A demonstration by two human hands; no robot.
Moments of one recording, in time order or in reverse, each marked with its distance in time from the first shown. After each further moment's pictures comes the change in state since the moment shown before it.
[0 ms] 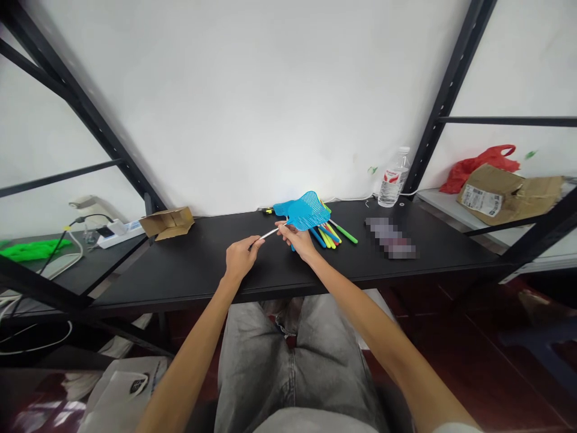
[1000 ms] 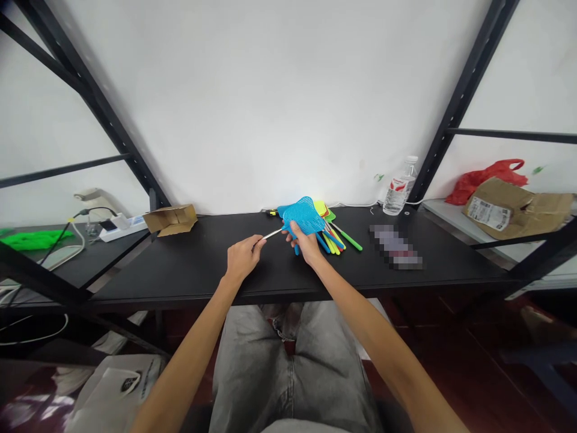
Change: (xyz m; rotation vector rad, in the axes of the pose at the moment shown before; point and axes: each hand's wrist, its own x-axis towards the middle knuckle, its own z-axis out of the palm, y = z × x) left_hand 0.002 0.002 -0.005 0.045 -0.039 -0.027; right_hand 0.005 -0.003 -0.006 0.078 0.102 0.017
